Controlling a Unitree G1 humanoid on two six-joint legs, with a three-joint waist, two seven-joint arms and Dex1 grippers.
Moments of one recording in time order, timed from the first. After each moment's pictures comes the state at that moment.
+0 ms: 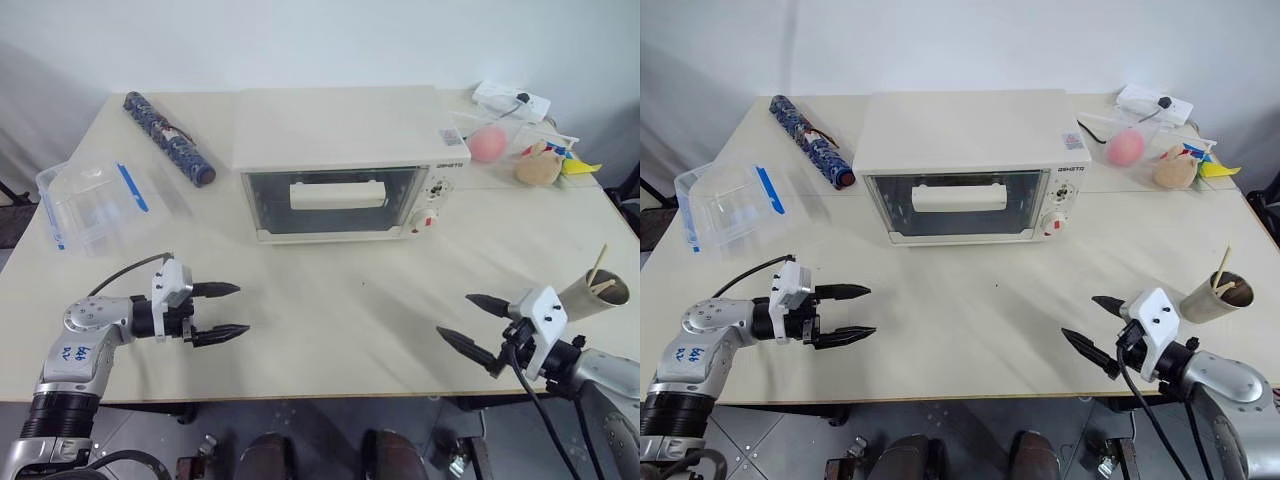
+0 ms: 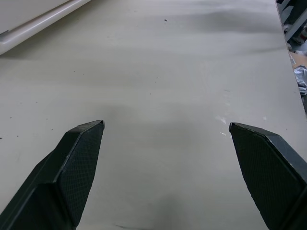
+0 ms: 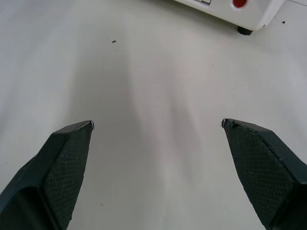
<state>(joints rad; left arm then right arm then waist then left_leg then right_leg) -0.24 0.72 0.12 0.13 -0.40 0.21 -1.25 0.19 -0.70 -0.30 -0.41 0.47 0.39 0.79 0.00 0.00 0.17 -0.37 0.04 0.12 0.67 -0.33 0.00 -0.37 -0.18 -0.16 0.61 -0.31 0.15</state>
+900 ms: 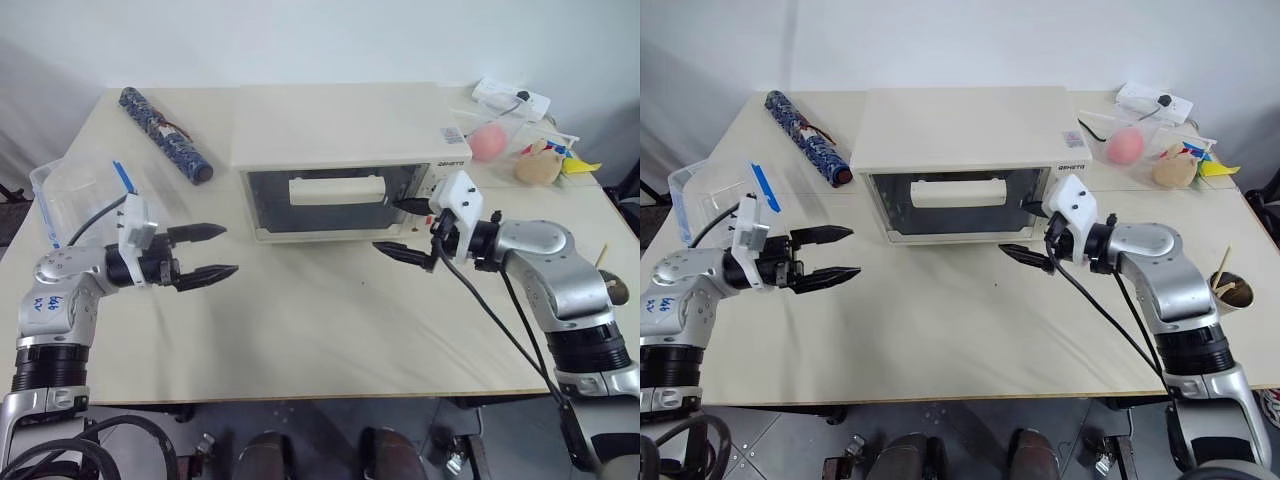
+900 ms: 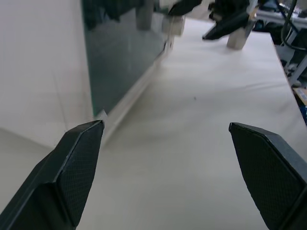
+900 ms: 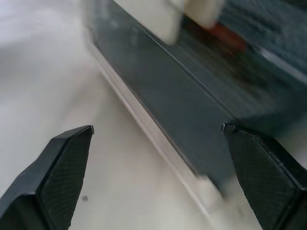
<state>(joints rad) -0.51 0.75 0.22 0.25 -0.51 0.29 -1.28 -0.66 -0.66 0.09 0.00 0.34 0.40 0.95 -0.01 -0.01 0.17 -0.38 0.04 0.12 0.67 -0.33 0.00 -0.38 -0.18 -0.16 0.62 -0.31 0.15</state>
